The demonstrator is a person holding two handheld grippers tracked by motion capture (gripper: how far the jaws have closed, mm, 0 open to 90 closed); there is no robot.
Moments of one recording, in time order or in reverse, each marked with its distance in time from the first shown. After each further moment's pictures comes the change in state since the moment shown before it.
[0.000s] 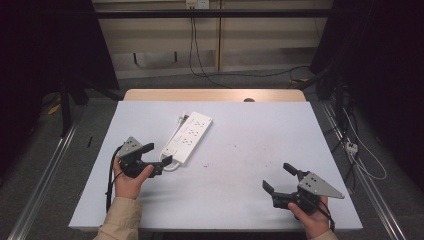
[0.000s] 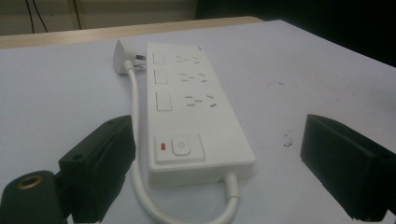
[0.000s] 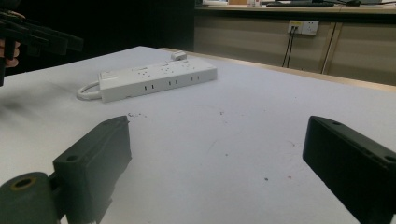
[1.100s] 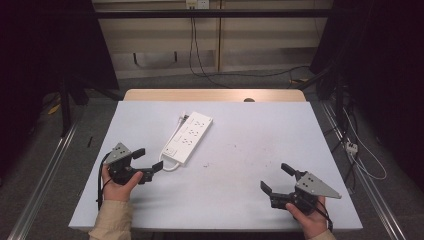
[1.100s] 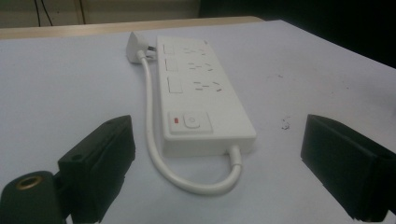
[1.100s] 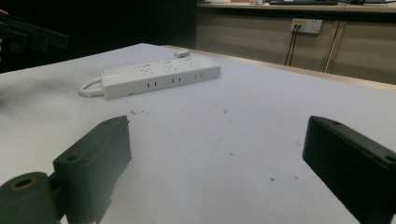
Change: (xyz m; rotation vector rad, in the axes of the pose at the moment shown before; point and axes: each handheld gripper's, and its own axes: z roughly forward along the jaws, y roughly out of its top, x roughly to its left) left arm 0.007 -0.012 -0.028 -0.008 0.005 -0.021; right arm 0.004 -0.001 0.003 0.010 0.007 -0.005
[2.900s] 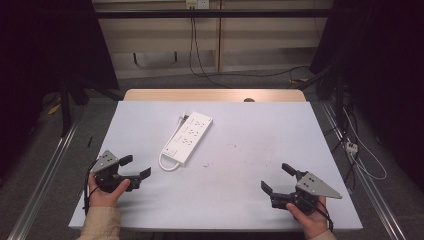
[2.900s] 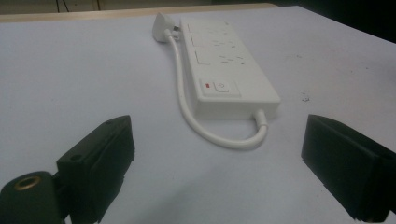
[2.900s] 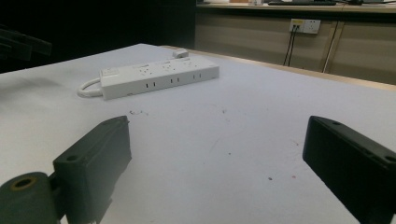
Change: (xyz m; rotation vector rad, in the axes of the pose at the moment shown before) left arm 0.017 -0.019 -0.027 0.029 0.048 0.013; right arm -0.001 0.000 -0.001 -0.002 -0.006 -0.001
